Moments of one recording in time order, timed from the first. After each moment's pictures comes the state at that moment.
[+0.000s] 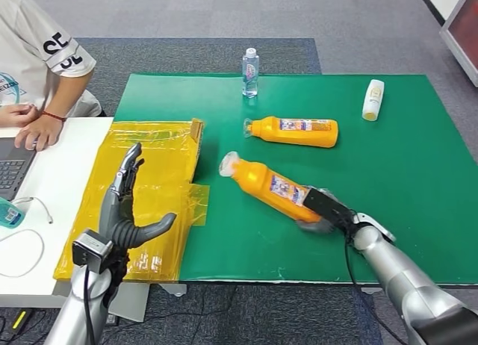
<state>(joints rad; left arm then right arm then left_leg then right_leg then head) -0.07 -0.04 -0.13 -1.56 -0.25 -0.14 -0.70 -0.65 -0.14 0.56 -0.52 0.37 0.20 -0.48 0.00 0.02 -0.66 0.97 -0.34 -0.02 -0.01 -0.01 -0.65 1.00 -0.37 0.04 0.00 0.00</state>
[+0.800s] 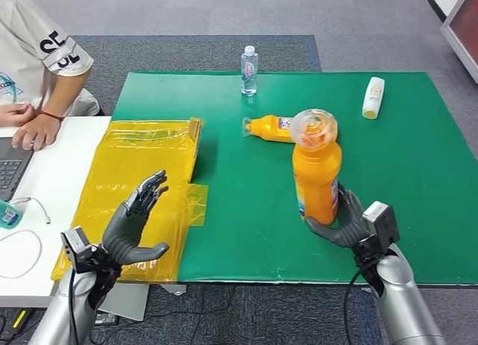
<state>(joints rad) -0.11 0.07 -0.10 -1.40 -0.04 -0.64 -0.70 -0.25 -0.08 0.17 -1.23 0.13 0.42 -0.57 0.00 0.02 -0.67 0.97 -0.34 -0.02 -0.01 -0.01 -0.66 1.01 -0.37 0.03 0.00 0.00</state>
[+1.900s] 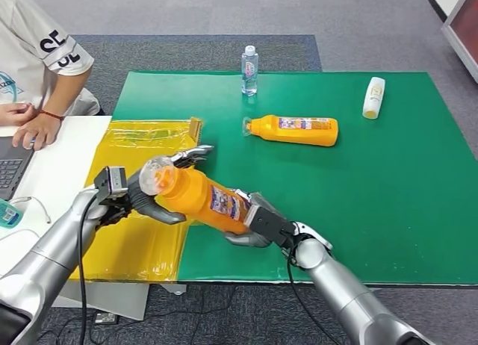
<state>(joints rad) -0.60 0.23 -0.49 -1.10 -0.01 -0.77 -0.70 -0.51 0.07 0.65 -0.88 0.30 0.19 -0.53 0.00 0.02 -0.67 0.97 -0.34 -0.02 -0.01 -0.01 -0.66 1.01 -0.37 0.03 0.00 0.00</state>
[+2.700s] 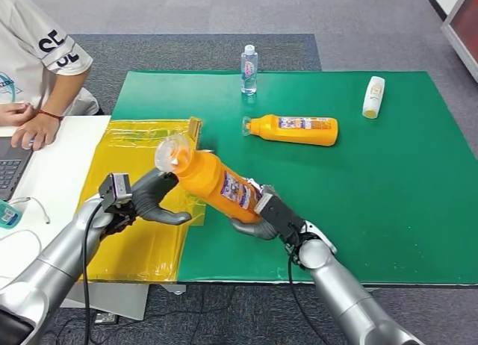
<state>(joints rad) -0.55 0.22 -0.50 -1.09 0.02 -0.70 -0.70 -0.45 0.09 0.55 -0.97 0.27 0.11 -0.48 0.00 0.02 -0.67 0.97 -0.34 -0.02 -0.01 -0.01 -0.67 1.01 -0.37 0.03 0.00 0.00</state>
